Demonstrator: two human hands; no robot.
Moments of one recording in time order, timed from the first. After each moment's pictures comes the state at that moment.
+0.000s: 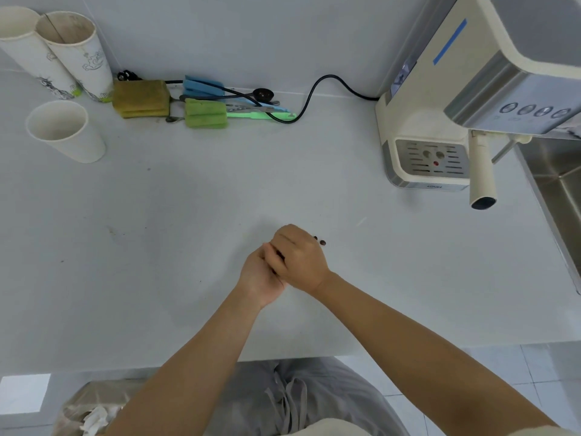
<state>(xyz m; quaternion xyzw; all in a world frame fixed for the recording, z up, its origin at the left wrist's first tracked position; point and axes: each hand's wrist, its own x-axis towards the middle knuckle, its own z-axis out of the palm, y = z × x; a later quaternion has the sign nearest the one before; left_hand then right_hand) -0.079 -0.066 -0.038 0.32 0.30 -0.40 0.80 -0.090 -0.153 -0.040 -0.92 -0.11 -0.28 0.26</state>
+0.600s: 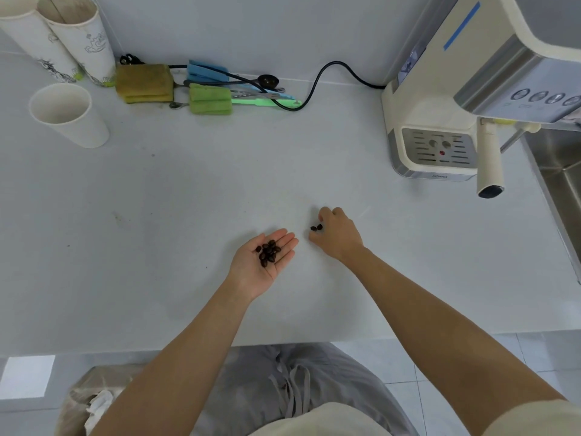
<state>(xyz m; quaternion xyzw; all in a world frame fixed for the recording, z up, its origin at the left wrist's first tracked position) -0.079 -0.042 -0.035 0.28 0.29 -0.43 0.81 -0.087 -0.208 -0.037 -0.94 0.19 0.20 0.21</state>
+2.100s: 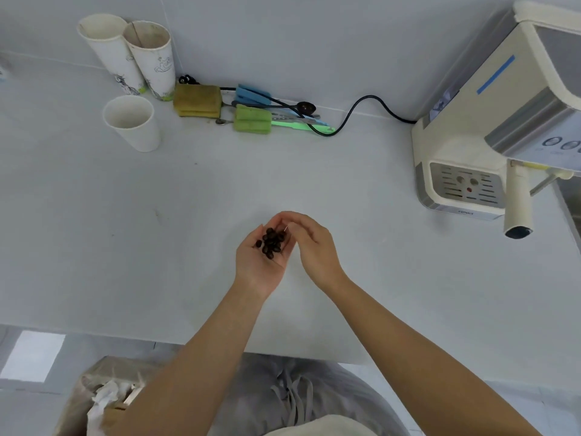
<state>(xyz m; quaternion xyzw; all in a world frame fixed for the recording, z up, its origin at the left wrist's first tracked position) -0.072 -0.027 -0.008 0.22 0.28 -0.23 0.90 -0.094 -0.118 0.039 -0.75 0.12 0.04 0.65</state>
